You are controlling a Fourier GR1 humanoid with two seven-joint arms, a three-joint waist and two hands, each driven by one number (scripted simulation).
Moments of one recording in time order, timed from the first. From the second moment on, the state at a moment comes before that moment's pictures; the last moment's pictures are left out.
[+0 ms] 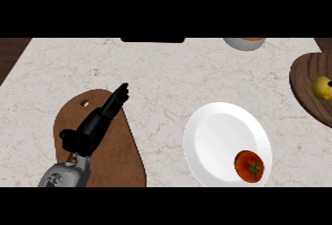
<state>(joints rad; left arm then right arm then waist) -0.14 0.13 -0.19 -1.57 0.03 -0.13 0.06 -0.84 -0.71 -0.28 -0.34 0.75 -0.34 0.35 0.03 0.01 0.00</state>
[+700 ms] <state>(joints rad) -0.11 0.12 -0.19 -1.60 0.01 -0.13 0.07 -0.79 -0.78 -0.51 -0.40 0.54 -0.59 0.20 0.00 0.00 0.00</state>
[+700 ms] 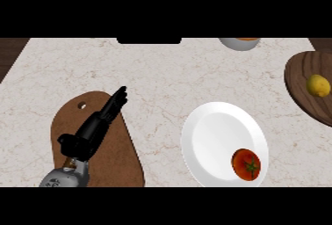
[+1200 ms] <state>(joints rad) -0.08 0.13 -0.15 -1.61 0.02 -0.14 0.07 -0.46 -0.83 -0.73 -0.59 0.29 -0.54 0.04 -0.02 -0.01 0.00</state>
